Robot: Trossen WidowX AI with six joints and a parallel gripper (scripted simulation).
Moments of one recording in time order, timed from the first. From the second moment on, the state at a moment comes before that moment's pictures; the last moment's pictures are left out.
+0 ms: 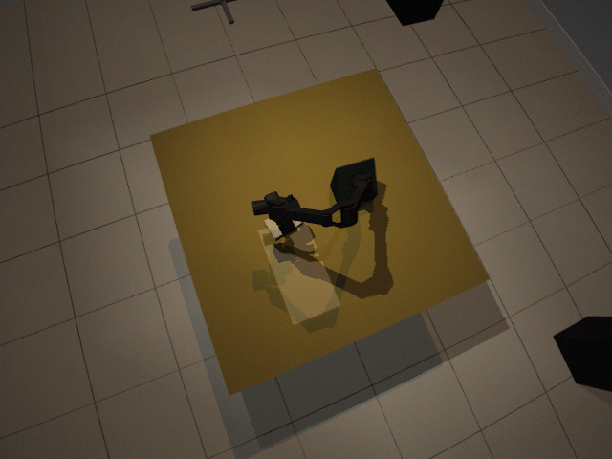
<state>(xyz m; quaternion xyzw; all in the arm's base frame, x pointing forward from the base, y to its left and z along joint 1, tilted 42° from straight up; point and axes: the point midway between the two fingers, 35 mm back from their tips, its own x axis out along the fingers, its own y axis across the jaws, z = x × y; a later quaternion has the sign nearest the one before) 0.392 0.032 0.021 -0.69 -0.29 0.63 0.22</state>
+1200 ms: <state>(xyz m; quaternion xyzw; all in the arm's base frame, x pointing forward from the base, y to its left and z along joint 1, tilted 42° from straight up) 0.233 0.010 0.024 -0.69 -0.29 0.63 0.22</state>
